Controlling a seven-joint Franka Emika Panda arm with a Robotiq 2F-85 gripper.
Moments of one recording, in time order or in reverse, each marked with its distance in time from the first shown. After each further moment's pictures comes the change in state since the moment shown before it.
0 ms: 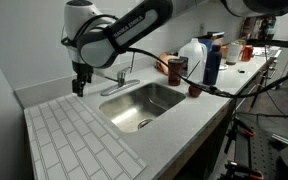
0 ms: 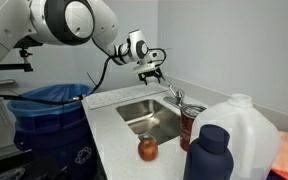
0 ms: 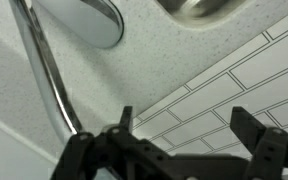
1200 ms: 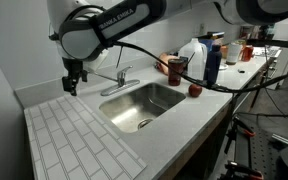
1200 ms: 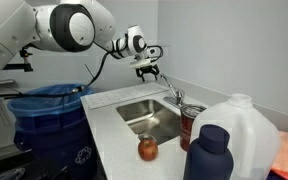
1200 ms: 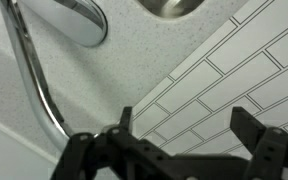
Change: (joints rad) arm 0.054 0.061 -0.021 0.180 0.052 -0.191 0.046
